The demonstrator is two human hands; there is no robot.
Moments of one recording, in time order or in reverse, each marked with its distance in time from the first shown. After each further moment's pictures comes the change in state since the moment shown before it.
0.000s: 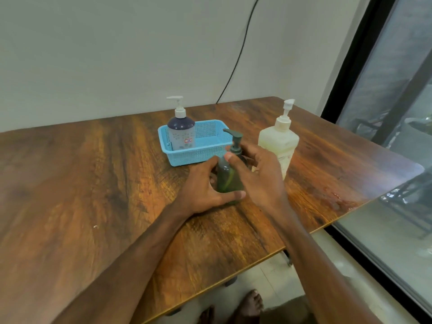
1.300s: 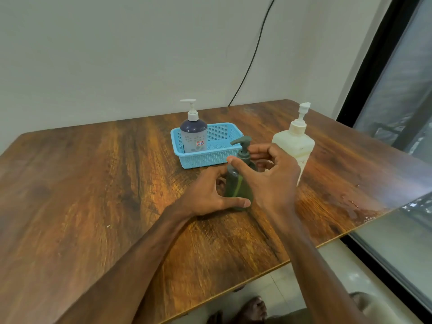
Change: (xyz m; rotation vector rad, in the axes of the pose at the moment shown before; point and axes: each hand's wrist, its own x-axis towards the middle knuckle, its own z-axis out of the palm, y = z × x) left_hand 0.000 0.007 -0.018 -0.054 -0.170 -0.105; right_hand -0.003 -0.012 0.010 0.044 0.269 -0.049
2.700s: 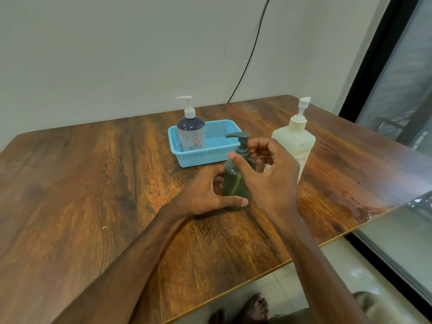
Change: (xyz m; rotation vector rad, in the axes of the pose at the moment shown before) left_hand -0.002 0.004 -0.001 -0.067 -0.034 0.014; right_hand 0.001 0.004 -0.002 0.041 -0.024 -0.071
